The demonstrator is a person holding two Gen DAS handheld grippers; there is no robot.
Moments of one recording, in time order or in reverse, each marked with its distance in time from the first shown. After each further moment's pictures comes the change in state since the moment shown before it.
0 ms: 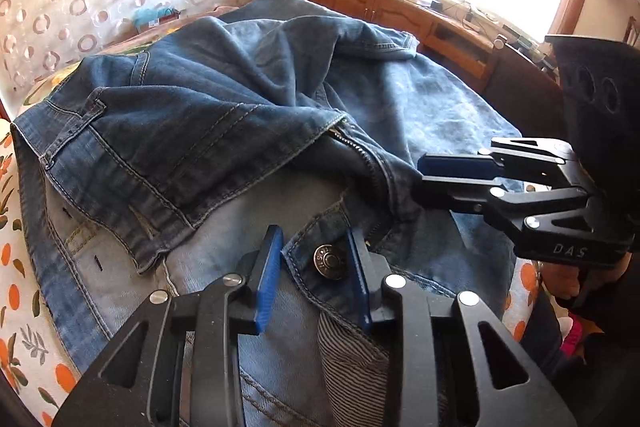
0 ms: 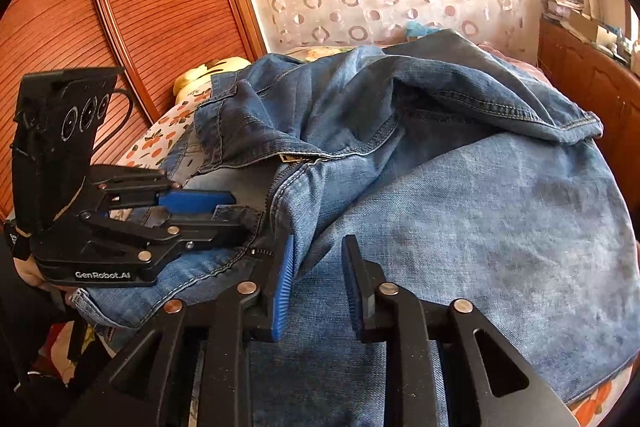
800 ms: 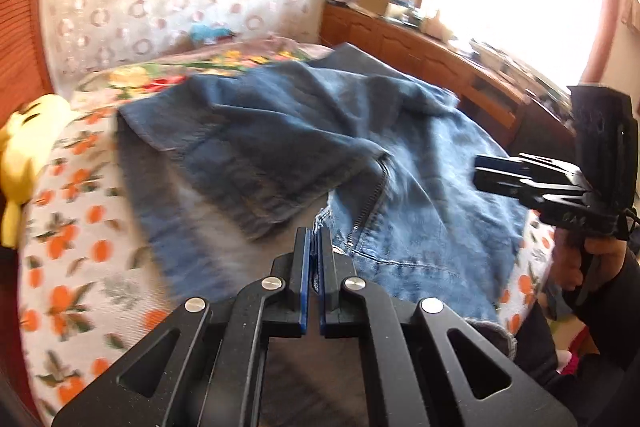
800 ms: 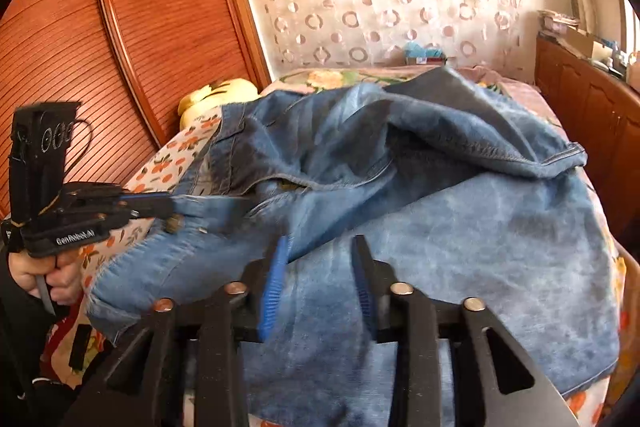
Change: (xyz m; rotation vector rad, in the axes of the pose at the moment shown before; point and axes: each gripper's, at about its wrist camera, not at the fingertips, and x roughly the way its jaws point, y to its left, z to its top) left arm -0.079 0.049 -0.024 -0.146 -0.146 0.131; right arm -0.028 -0.002 0.012 -0.014 -0.080 -0.028
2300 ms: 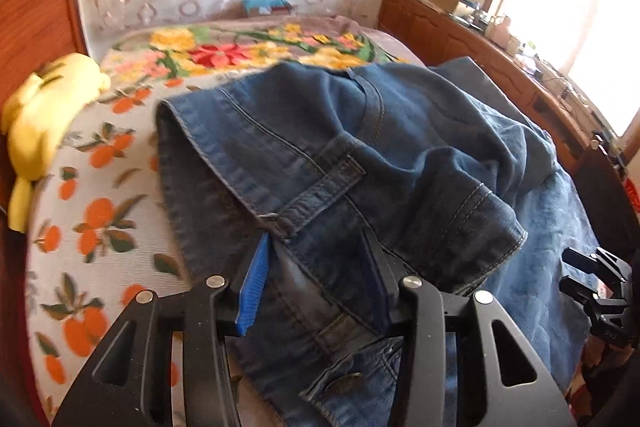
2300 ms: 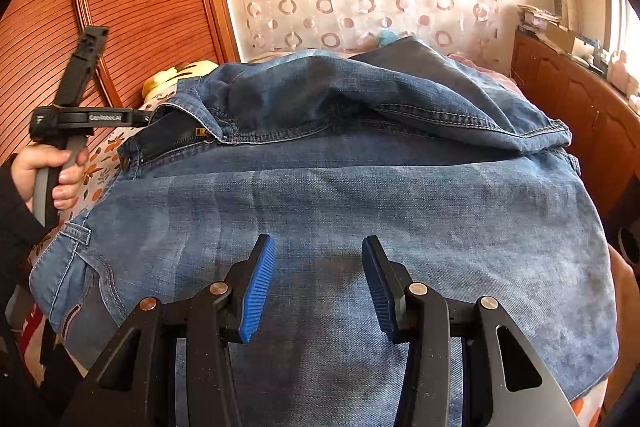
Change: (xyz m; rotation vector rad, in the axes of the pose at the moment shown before) left arm 0.091 0.090 0.056 -0.141 0.097 0.082; right arm 0.026 -0.015 -0.016 -0.026 0.057 -0.091
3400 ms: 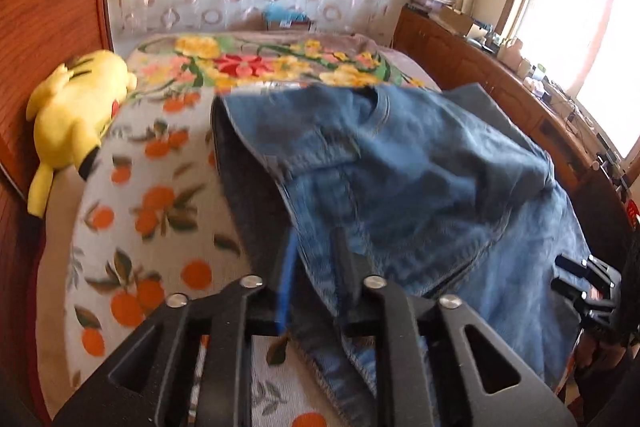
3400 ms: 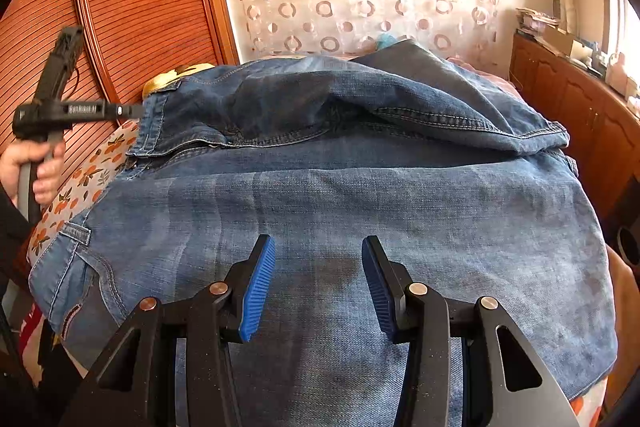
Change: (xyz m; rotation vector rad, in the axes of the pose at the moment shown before) left arm -0.037 0.024 -0.015 -0.055 -0.053 0.041; right arm -0.002 -0.002 -0.001 -0.003 -0.009 -0.003
